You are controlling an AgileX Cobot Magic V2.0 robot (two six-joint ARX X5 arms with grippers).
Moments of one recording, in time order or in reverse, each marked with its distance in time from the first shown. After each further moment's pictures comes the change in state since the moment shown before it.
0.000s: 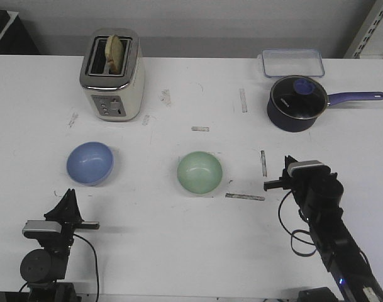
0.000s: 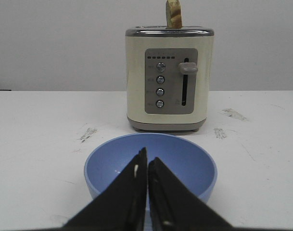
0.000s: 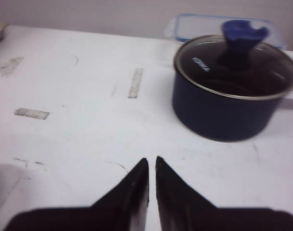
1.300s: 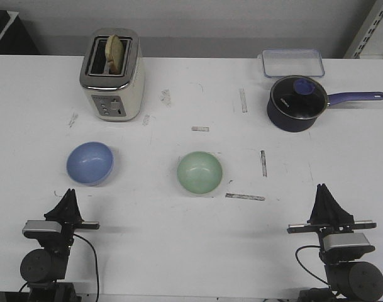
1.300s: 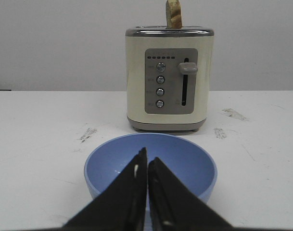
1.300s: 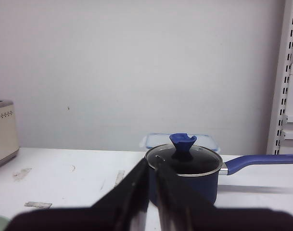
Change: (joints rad) left arm 0.000 0.000 0.000 0.000 0.000 0.000; right arm -0.049 -0.787 -0.230 -0.051 0.000 -0.005
